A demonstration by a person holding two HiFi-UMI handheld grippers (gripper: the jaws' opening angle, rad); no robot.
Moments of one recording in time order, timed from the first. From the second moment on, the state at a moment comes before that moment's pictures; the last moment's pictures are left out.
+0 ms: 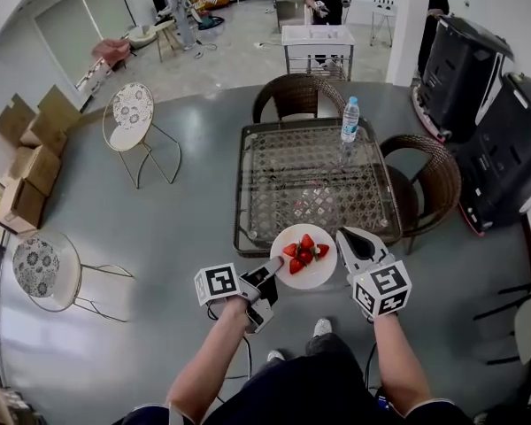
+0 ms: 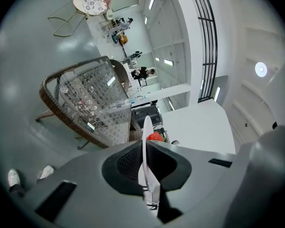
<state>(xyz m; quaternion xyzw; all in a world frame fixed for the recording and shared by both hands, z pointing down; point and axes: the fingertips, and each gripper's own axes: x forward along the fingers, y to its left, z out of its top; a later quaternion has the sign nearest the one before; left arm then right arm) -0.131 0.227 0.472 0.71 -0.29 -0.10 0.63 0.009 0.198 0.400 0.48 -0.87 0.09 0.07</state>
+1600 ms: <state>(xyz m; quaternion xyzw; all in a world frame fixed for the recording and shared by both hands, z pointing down) -0.069 -0.112 0.593 0.63 -0.36 -0.15 0.67 0.068 -0.077 0.487 0.47 -0.86 0.14 0.16</state>
